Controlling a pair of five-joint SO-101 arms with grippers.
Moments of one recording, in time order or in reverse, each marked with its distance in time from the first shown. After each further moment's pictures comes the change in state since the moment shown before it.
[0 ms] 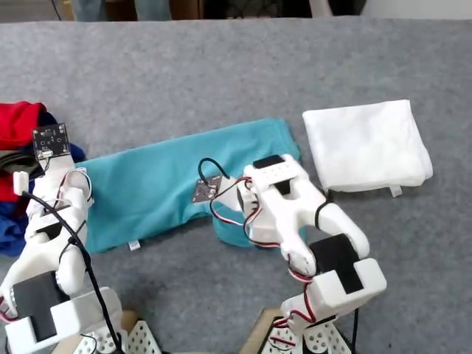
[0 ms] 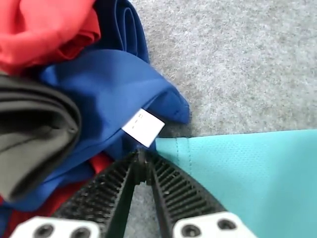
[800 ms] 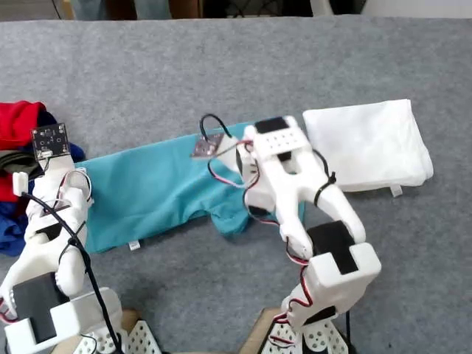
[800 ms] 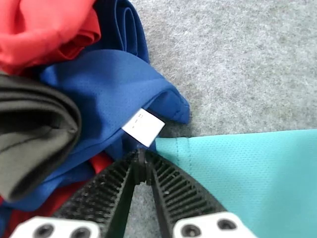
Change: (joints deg) left arm 0.0 0.0 0.0 0.0 0.0; right arm 2.2 2.1 -25.8 17.1 -6.2
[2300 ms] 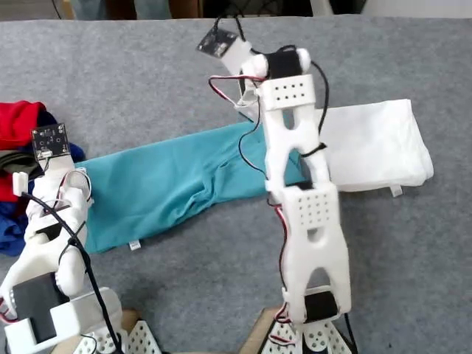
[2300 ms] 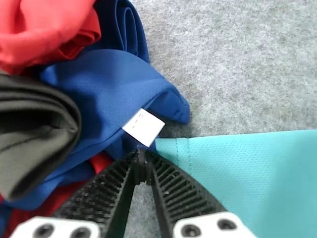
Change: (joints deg) left arm 0.0 0.0 0.1 0.2 0.2; right arm 4.1 34.7 -79.5 17.5 -15.2
